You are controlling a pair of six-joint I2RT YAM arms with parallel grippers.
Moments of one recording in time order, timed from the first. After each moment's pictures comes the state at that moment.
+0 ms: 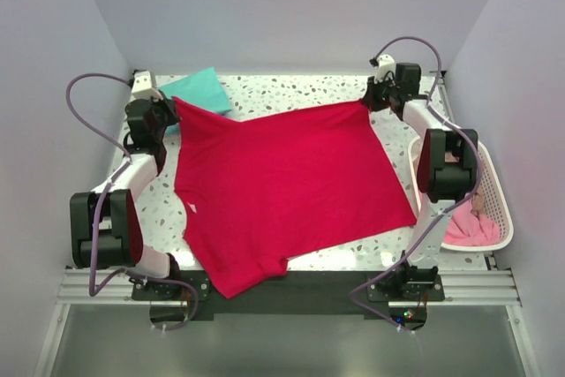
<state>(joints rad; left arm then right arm) 0.10 1.48 0.81 0.47 0.05 -0.26 -0.01 2.06 1.53 -0.13 -0.41 -0.17</state>
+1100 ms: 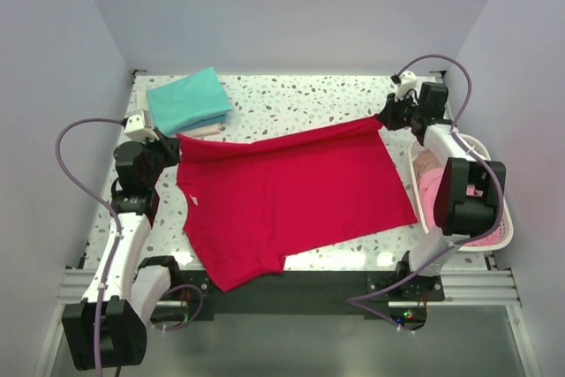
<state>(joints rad) 0.10 0.88 0.56 0.10 0.16 -0.34 -0.11 1.73 1.18 -0.06 -0.51 -0.19</state>
